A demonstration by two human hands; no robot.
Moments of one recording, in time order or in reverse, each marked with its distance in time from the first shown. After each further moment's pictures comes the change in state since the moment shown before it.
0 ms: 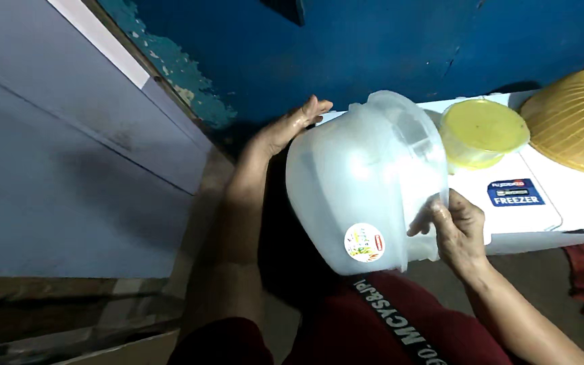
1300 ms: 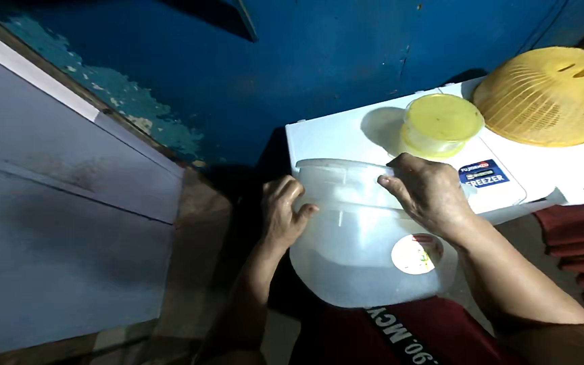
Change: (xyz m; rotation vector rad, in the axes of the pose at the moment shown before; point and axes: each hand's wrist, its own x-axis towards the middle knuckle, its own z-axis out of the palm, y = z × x) left_hand -0.074 -0.012 0.114 0.569 0.523 0.322; right_hand 0.063 -0.039 -0.010 -0.834 -0.121 -0.196
